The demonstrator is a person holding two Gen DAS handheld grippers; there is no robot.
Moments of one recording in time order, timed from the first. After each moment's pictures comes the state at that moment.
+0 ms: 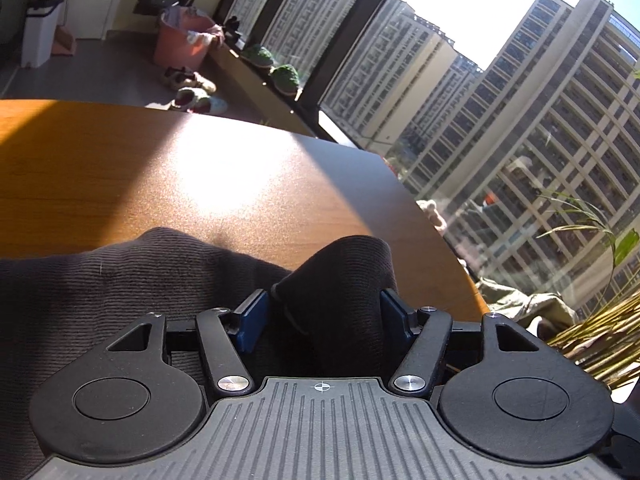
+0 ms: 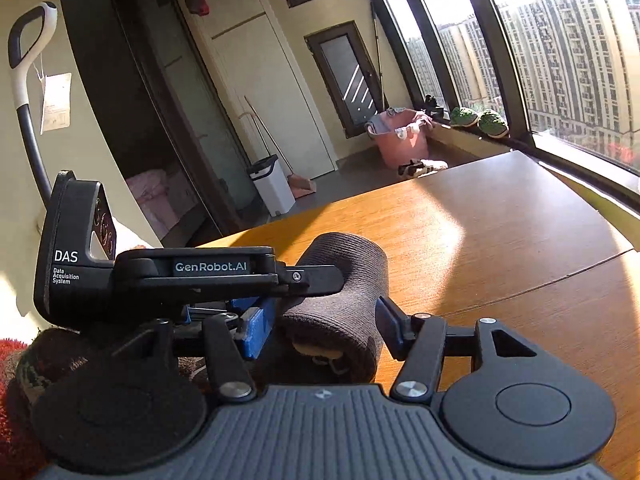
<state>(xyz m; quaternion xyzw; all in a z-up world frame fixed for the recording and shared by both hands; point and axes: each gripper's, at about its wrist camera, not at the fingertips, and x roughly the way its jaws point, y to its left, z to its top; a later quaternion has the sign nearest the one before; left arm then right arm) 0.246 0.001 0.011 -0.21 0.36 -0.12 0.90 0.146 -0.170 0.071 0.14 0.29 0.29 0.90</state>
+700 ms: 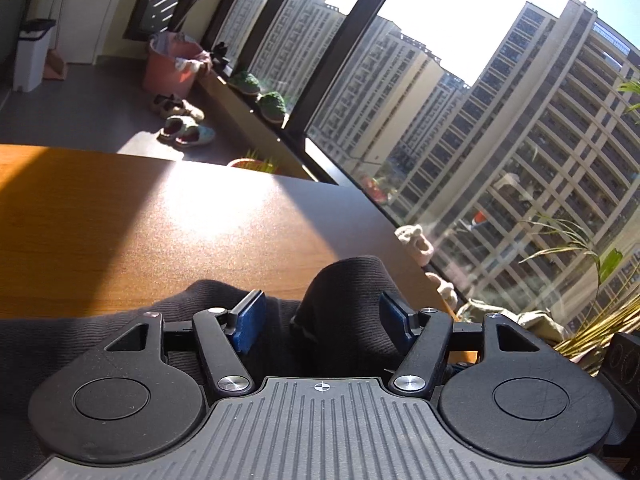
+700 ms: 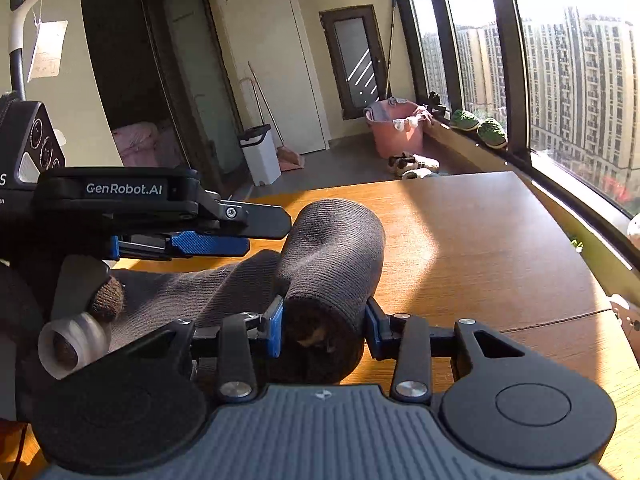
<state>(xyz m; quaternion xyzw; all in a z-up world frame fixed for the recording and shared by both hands) 0.246 -0.004 0.045 -0.20 0.32 -0.13 0.92 0.171 -0.165 0.066 -0.02 0.29 0.29 0.91</state>
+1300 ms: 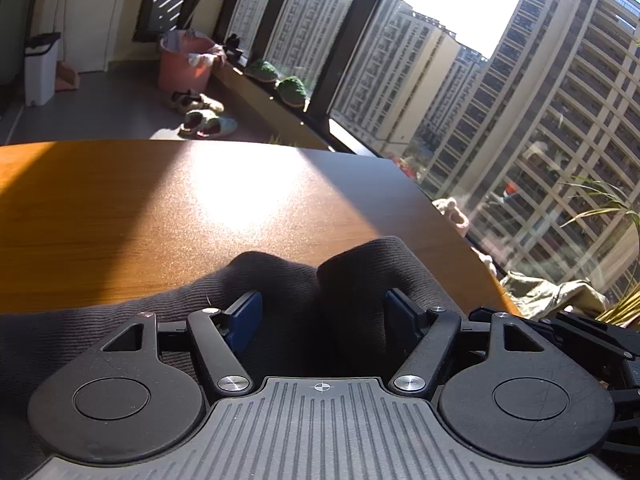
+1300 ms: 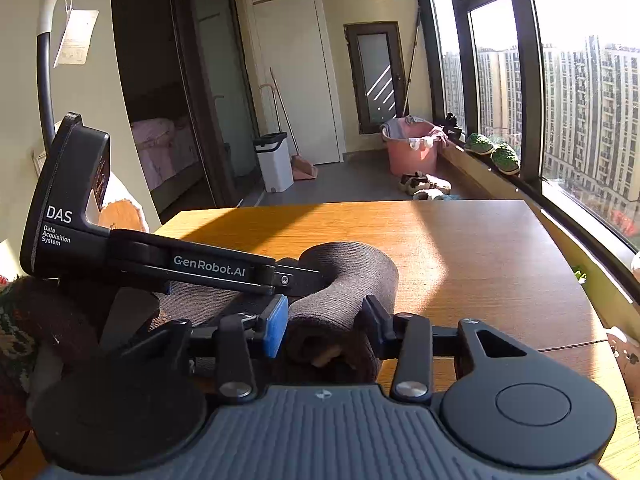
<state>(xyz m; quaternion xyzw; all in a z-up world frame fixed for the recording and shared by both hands) 0.253 -0.013 0.020 -0.15 0.35 -0.10 0.92 0.177 -0.154 0.075 -0.01 0.27 0.31 0.91</state>
